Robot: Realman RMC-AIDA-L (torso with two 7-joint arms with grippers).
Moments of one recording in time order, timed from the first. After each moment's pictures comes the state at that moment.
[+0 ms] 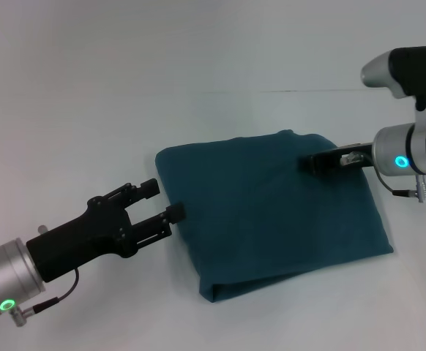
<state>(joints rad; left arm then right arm) -0.47 -2.16 0.32 0.40 2.00 1.60 -1.12 0.80 2.08 -1.03 -0.58 -2.29 -0.83 2.25</state>
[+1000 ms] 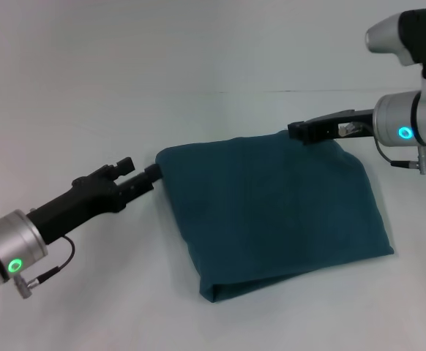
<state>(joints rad) -0.51 -2.16 0.32 0.37 1.89 1.35 -1.29 0.75 2.08 -1.07 -0.77 -2.21 -0.93 2.25</state>
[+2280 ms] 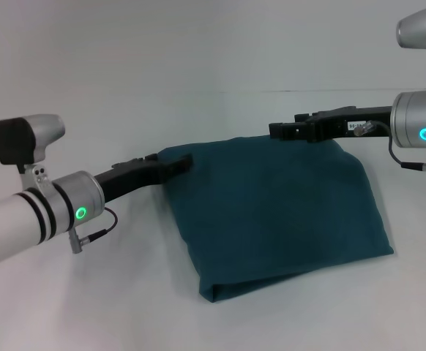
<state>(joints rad) -0.72 -2.17 0.48 0.29 1.89 0.89 -1.48 0.69 2.09 -0.99 -0.84 -2.11 -1.09 2.13</state>
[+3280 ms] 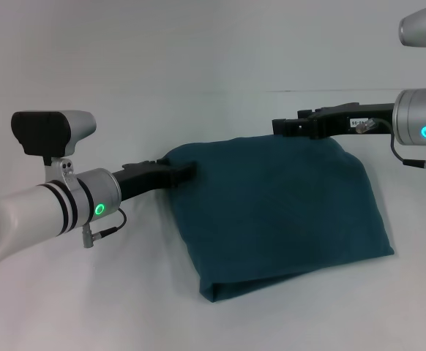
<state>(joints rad) -0.79 -2.17 0.57 0.24 1.88 0.73 -1.45 0.69 2.09 -0.98 -0.84 -2.11 -1.07 2.12</state>
